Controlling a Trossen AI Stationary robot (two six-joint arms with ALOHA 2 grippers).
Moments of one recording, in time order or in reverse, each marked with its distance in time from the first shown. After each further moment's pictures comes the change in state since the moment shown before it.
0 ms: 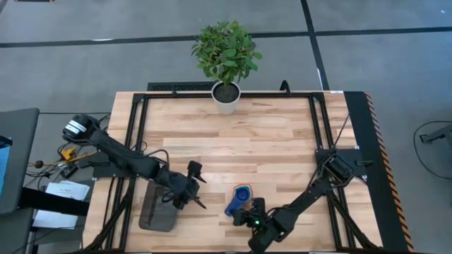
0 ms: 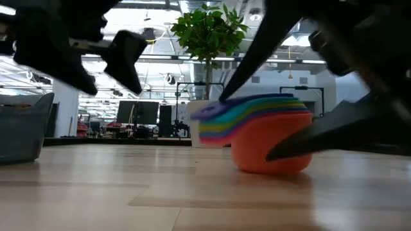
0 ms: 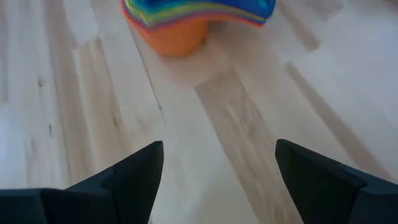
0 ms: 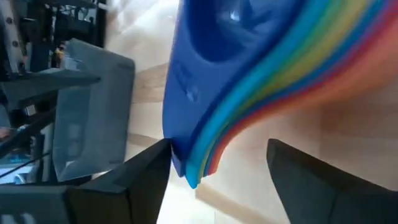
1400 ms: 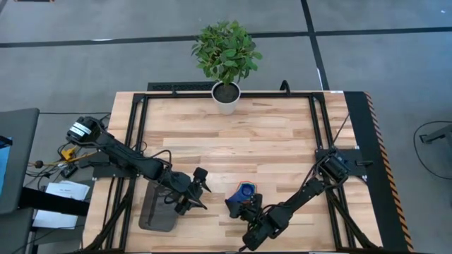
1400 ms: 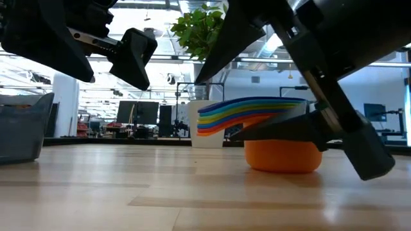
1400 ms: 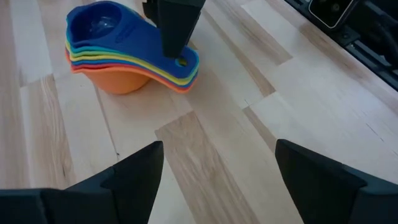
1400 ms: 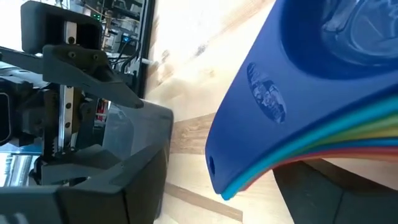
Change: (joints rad) left arm 0.010 0.075 0.000 0.184 0.172 -0.033; right arm -0.051 0.043 0.001 0.119 0.211 -0.030
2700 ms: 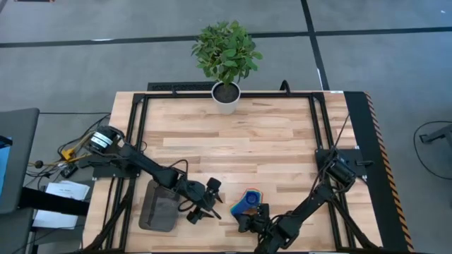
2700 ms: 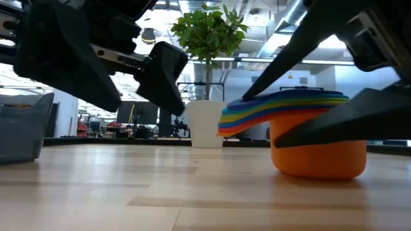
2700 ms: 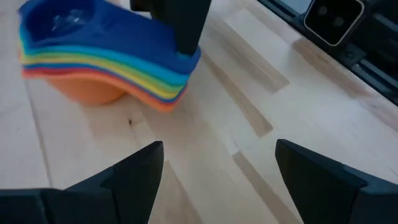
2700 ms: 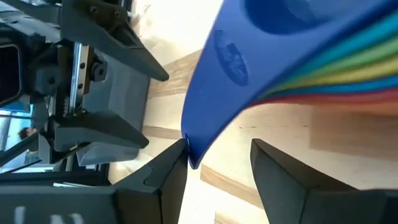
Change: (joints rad) left arm 0.001 0.275 0.132 0.165 0.079 0.013; right arm 0.115 -0.003 0.000 -0.081 -0.082 0.036
